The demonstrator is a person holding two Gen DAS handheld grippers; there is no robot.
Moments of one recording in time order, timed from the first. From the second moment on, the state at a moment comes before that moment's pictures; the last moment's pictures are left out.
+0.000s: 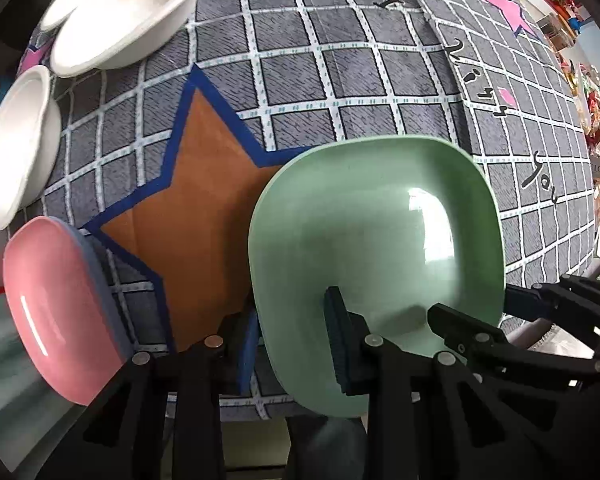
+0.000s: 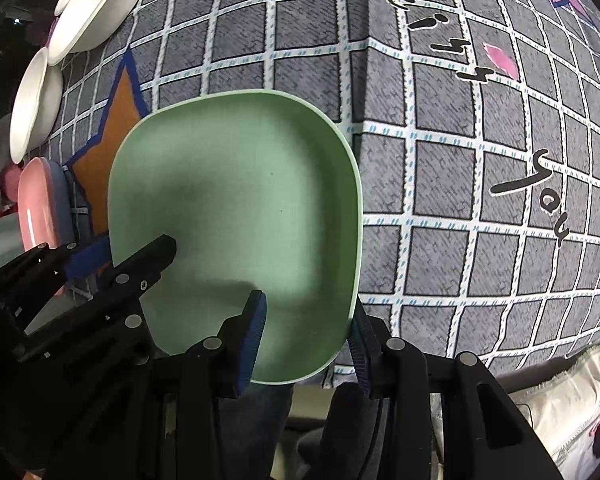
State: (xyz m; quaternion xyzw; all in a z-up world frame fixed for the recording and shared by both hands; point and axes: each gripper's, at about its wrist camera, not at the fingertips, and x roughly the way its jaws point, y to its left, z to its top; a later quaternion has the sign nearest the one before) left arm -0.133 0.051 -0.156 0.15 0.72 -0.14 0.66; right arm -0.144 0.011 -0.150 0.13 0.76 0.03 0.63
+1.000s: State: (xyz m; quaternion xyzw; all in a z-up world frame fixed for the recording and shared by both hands) left arm -0.116 0.295 -0.058 0.07 0.69 0.01 0.72; right arm -0.089 0.220 -0.071 0.07 0.74 0.17 0.65
